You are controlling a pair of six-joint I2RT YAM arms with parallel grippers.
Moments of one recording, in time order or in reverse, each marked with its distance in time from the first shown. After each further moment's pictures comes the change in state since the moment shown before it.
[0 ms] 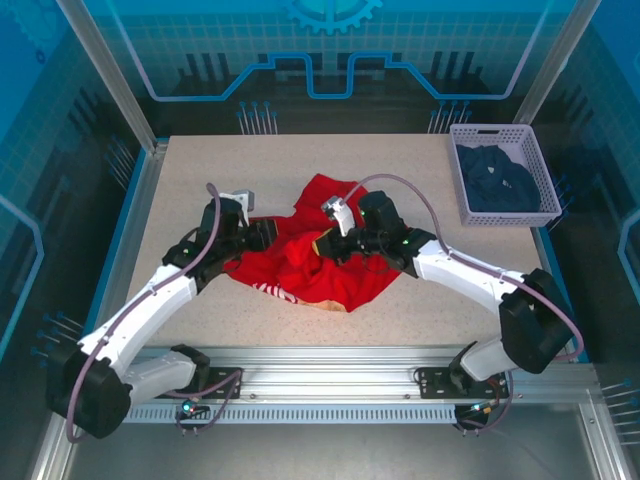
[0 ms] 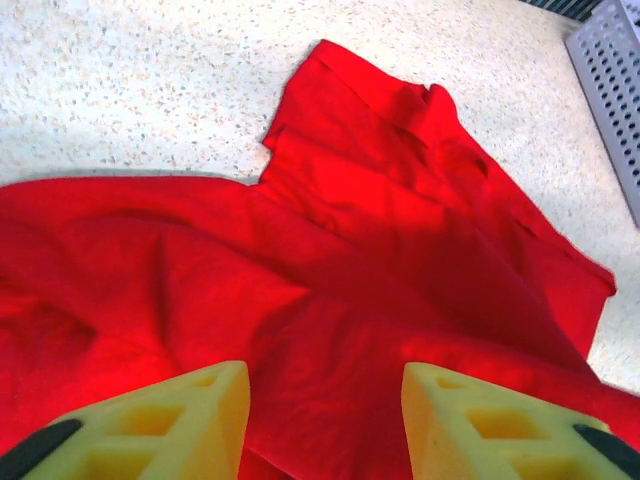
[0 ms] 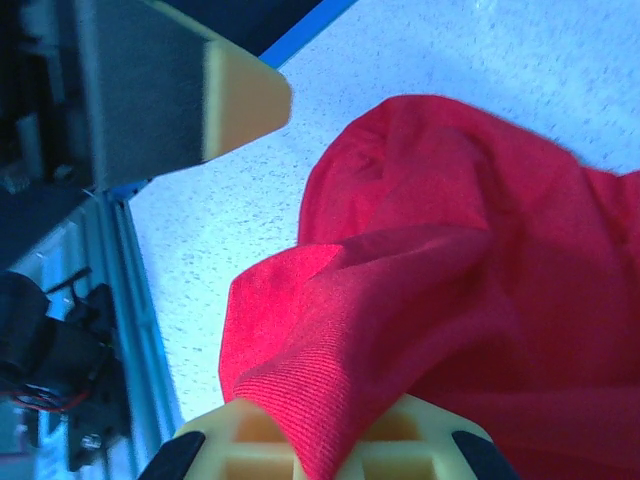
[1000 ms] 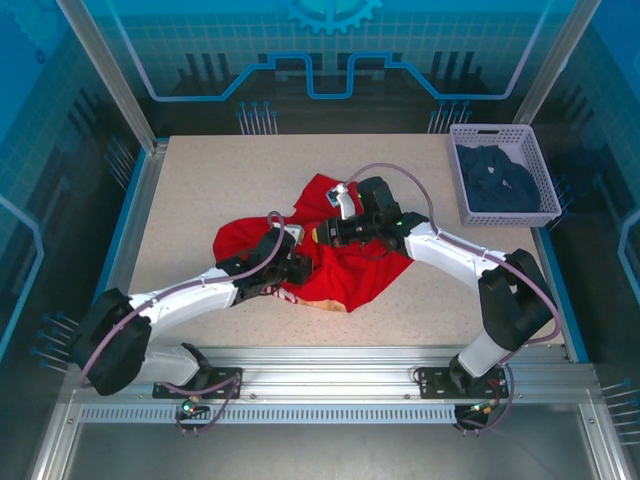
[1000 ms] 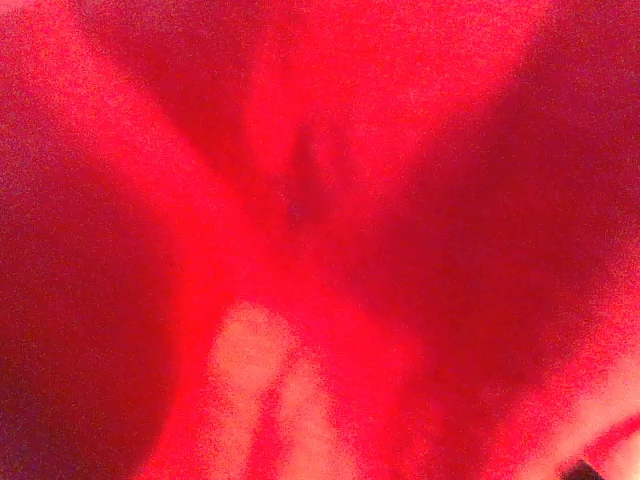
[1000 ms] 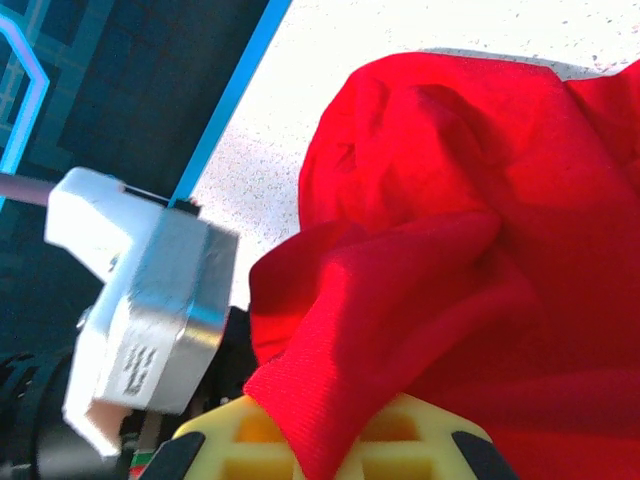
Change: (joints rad) left arm -0.280 0.271 -0.119 0.239 -0.045 -0.041; right arm -0.075 0.132 0.114 -0.069 -0.093 0.238
